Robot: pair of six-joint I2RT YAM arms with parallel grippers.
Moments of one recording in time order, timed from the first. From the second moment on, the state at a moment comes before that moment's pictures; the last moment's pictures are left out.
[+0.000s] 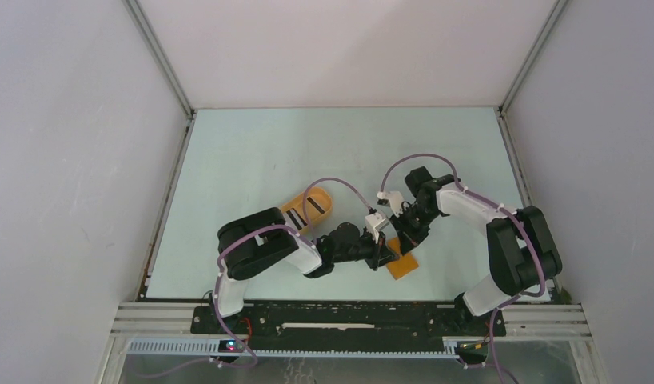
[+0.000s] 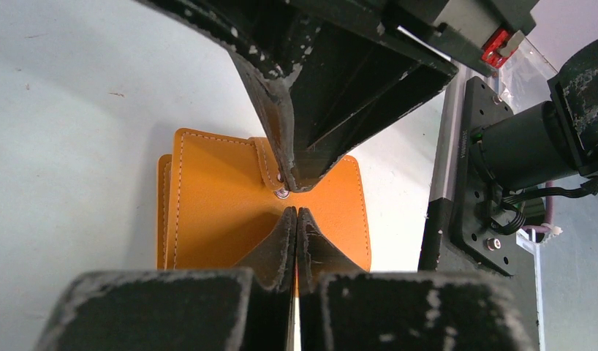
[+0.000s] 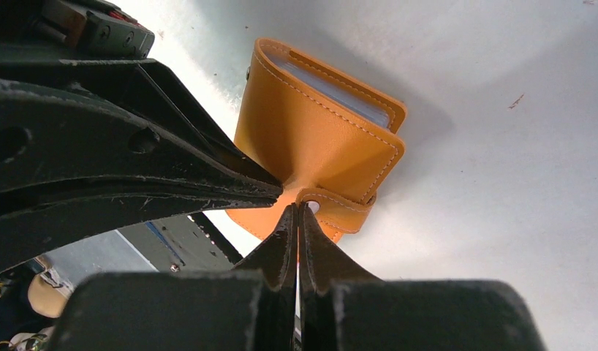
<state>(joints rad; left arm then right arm) -1.09 1.97 0.71 0.99 0.24 -0.47 0.38 1.56 0.93 -0.87 -0.49 -0.41</state>
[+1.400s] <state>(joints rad) -1.08 1.97 0.70 1.01 0.24 -0.50 0.41 1.65 1.00 -0.92 -0.46 -0.36</state>
